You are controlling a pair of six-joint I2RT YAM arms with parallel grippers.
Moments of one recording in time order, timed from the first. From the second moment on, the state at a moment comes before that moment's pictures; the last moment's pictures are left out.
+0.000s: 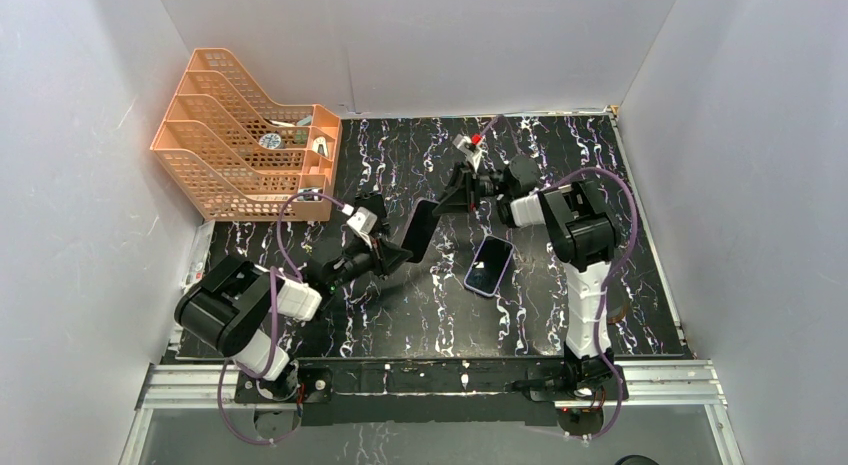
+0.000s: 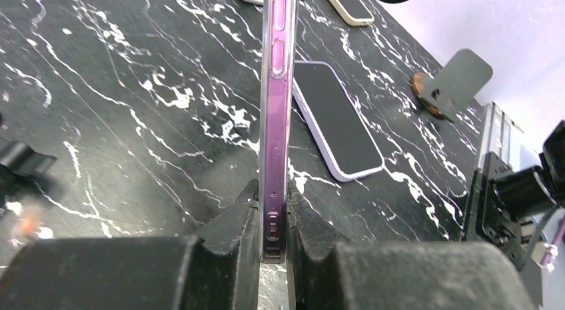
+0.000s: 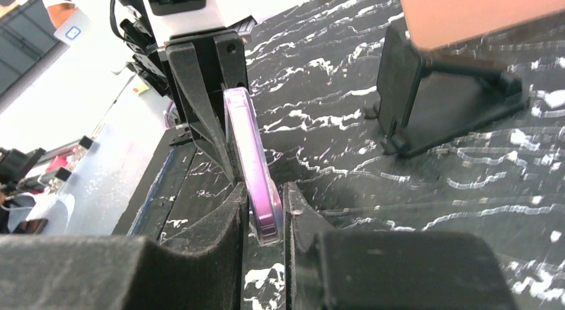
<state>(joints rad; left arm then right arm) -0.56 1.56 0.28 1.12 0.44 -0.42 0.35 2.15 1.10 1.43 -1.44 0.90</state>
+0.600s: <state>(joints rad) -0.51 1.51 0.27 1.12 0.35 -0.42 0.47 2.29 1.49 1.43 -1.43 1.08</state>
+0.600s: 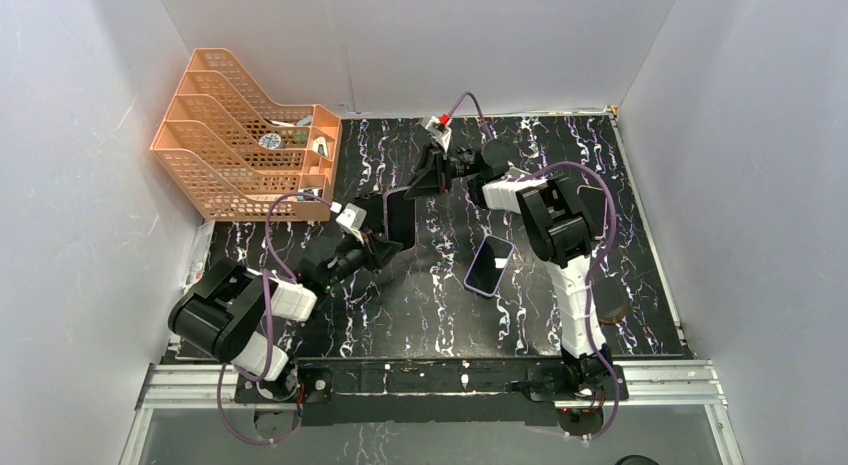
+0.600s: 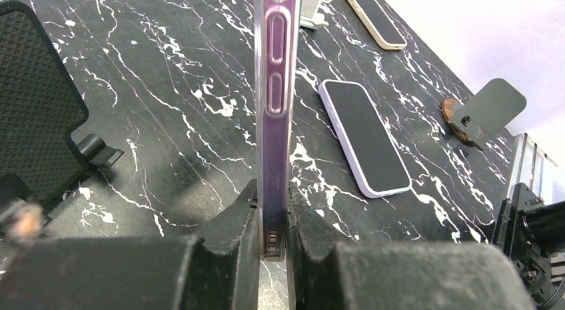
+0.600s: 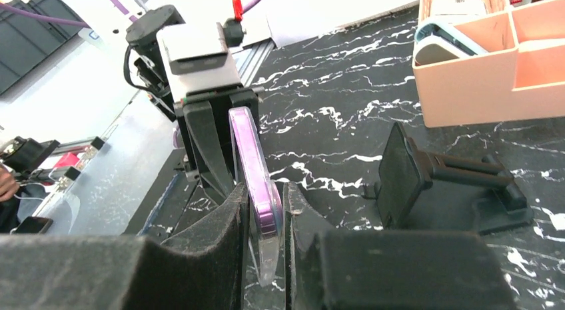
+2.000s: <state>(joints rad) -0.49 1.52 0.21 1.17 0.42 -0.42 0.59 2.30 1.52 1.46 -1.38 1.16</state>
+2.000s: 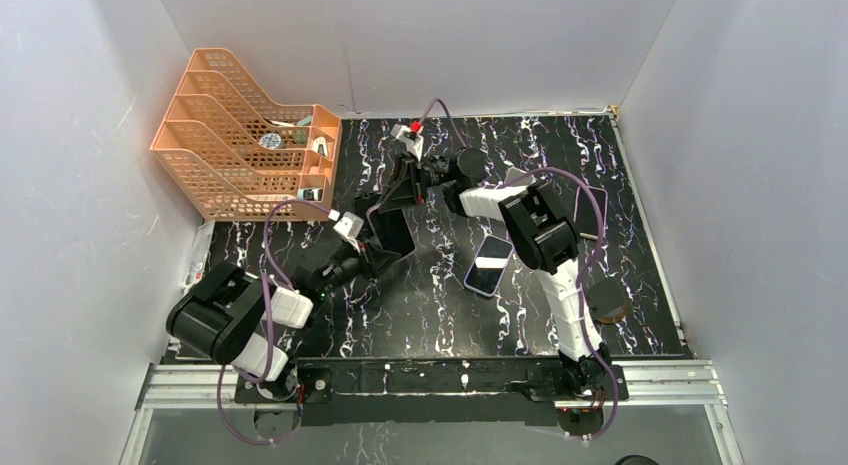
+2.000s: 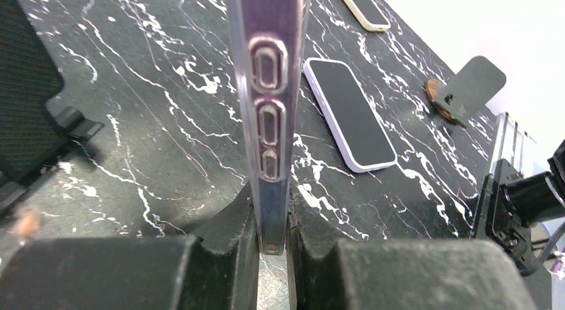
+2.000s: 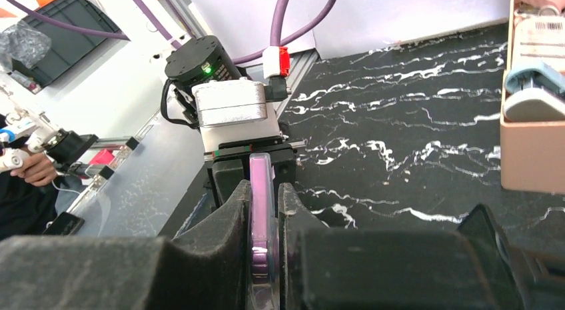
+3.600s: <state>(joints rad) -0.44 0.73 0.01 0.72 -0.16 -0.51 0.61 2.74 2.31 1.18 -1.34 0.95</state>
